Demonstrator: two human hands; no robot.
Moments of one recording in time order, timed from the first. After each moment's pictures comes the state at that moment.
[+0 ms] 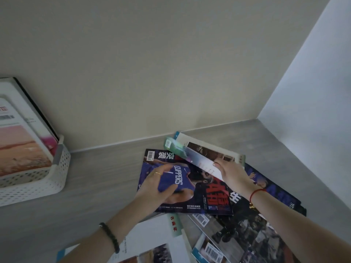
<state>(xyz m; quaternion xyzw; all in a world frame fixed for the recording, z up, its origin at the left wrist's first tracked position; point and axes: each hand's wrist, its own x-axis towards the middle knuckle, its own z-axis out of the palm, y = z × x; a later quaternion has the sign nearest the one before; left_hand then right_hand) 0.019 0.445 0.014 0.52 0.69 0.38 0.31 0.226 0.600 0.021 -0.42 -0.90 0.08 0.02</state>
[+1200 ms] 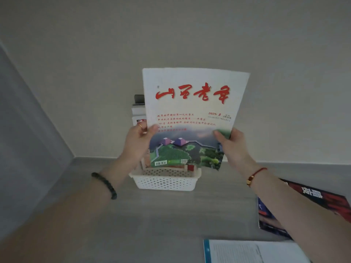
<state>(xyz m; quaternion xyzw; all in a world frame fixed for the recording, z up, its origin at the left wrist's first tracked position) -0.285 0.243 0.179 0.30 0.72 0.61 0.09 -0.127 0.409 0.161 -0.31 -0.68 0.54 0.38</state>
